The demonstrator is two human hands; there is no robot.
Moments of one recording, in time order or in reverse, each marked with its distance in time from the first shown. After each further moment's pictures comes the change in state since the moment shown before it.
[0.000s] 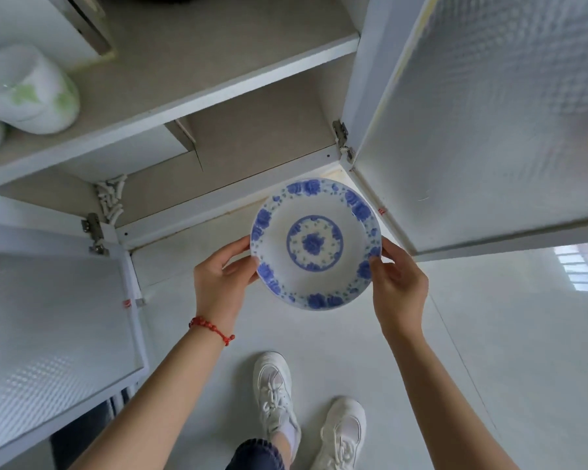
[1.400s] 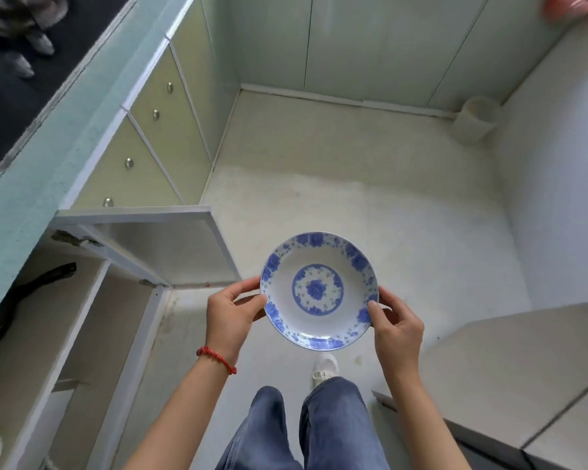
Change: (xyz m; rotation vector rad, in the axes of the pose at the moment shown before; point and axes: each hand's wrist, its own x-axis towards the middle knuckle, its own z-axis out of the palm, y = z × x) left_hand -0.341 0.295 0.079 0.333 -1.072 0.114; right_hand -0.383 -0.228 -0.281 0.309 1.046 0.114
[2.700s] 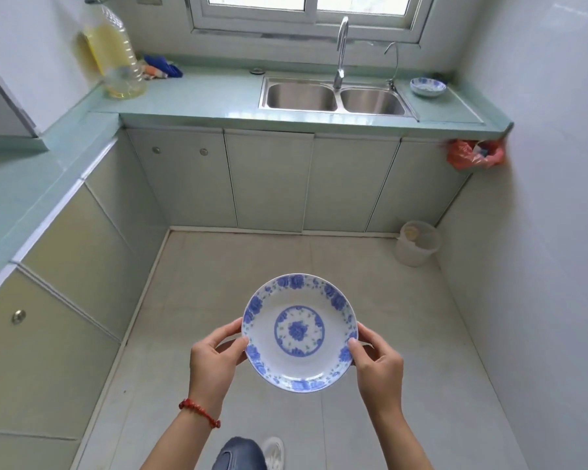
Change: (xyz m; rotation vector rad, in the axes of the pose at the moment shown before) left_hand 0.403 0.236 0.354 0.000 -0.037 0.132; right_hand 0.546 -0.161 0.002 0.086 0.105 0.000
